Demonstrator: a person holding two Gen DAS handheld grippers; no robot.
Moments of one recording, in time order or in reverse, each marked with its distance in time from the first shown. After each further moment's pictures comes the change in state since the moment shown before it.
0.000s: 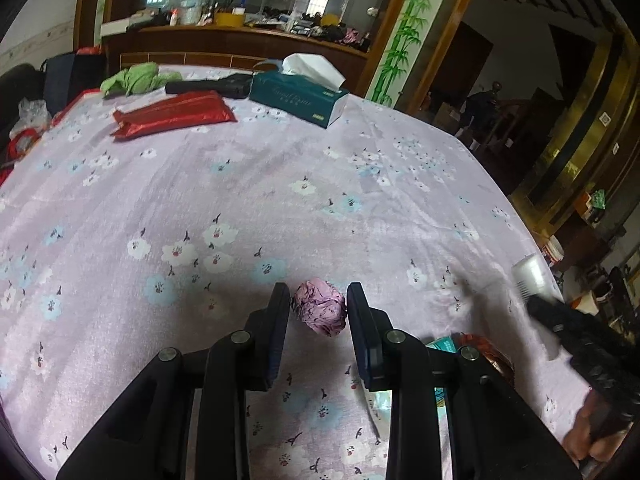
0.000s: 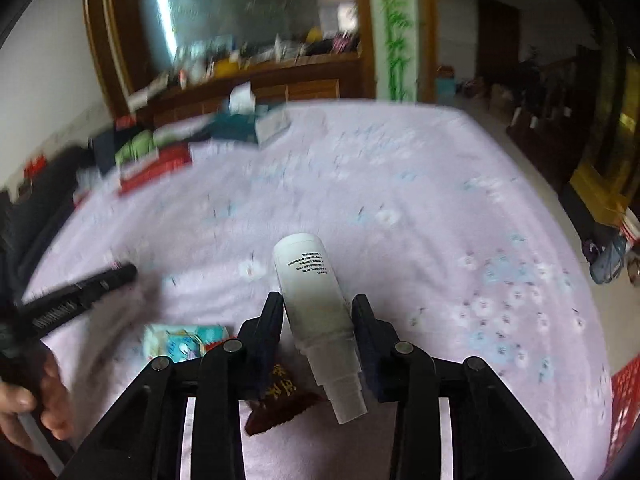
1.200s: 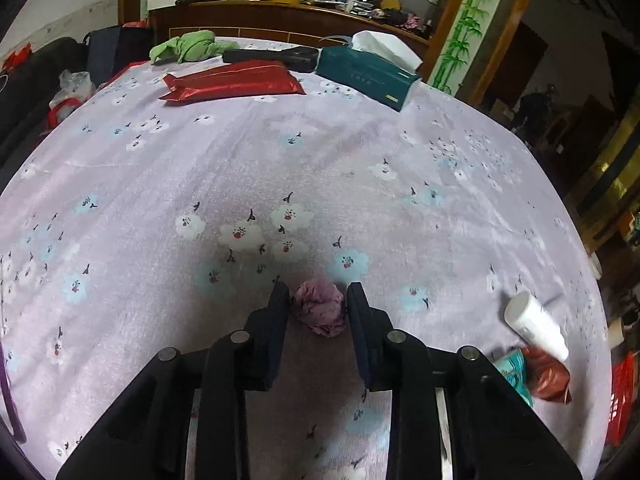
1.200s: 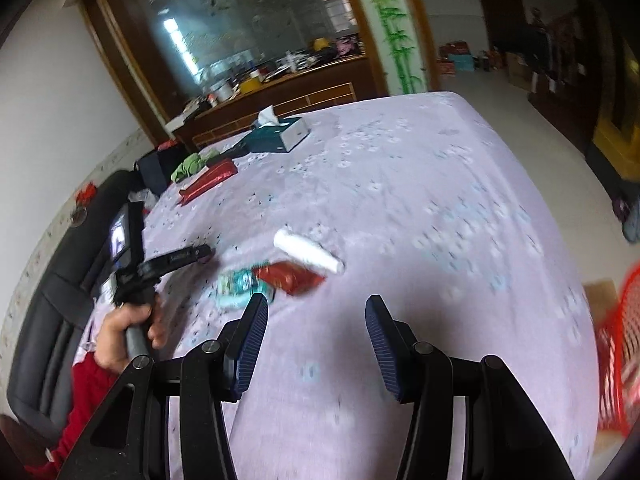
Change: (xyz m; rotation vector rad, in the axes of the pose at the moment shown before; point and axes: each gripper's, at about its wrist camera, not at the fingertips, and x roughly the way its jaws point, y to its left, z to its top) left arm 0.024 0.034 -0.002 -0.106 0.072 0.160; right arm -0.096 -0.043 -0.023 0.083 0.070 0.201
